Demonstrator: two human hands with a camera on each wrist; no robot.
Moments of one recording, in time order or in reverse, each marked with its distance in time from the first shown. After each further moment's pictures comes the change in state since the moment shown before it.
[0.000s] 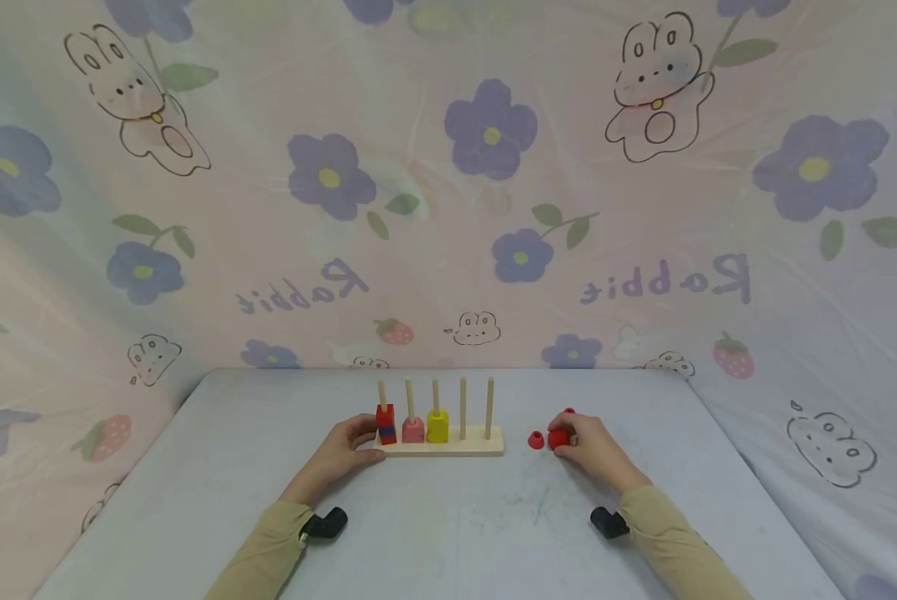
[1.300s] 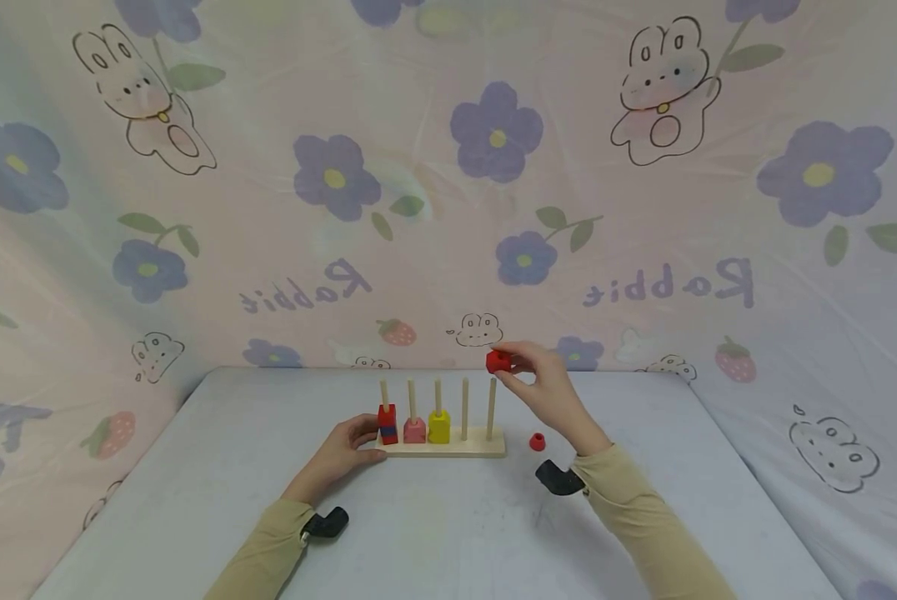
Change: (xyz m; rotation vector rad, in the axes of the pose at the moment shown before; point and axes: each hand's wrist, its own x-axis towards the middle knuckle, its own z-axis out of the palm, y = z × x) left_hand -0.001 0.000 -0.001 0.002 -0.016 0.051; right_hand 0.057 -0.131 -0.042 0.300 0.254 -0.269
